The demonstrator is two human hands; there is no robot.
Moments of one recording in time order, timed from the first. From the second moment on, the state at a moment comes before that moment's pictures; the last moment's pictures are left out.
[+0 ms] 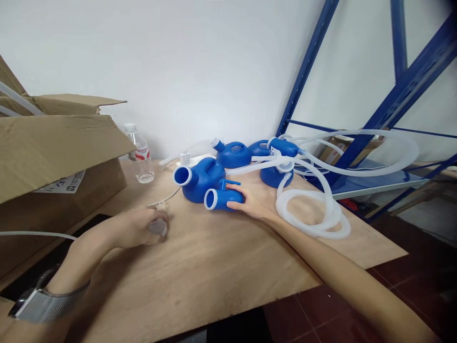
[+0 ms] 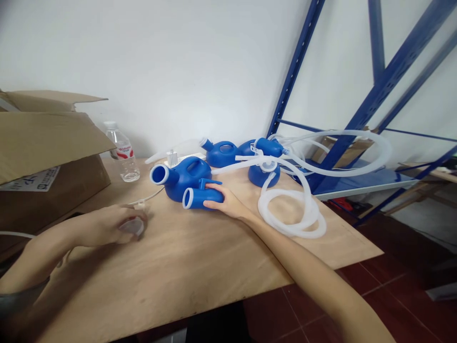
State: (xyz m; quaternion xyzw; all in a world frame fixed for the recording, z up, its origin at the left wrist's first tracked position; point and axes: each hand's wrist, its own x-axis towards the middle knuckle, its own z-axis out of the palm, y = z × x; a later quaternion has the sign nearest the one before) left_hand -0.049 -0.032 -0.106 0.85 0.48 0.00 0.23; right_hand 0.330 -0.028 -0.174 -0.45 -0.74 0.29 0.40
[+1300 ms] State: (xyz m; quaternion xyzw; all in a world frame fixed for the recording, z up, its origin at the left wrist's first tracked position) left_hand 0.015 -0.038 -0.156 0.67 0.46 0.25 0.52; right_hand 0.300 -0.054 -0.187 -0.40 -0.80 0.20 0.38
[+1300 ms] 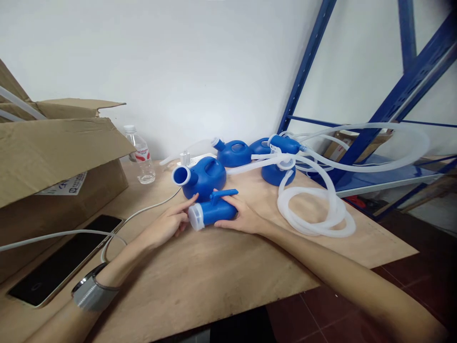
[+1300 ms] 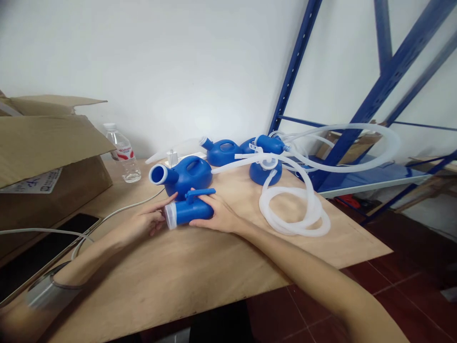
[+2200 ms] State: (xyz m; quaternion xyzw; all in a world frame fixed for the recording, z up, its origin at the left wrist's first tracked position) left_hand 0.038 -0.055 -0.170 0.69 0.38 0.47 0.40; right_hand 0.301 -0.048 -0.194 -0.44 -0.78 0.22 0.38
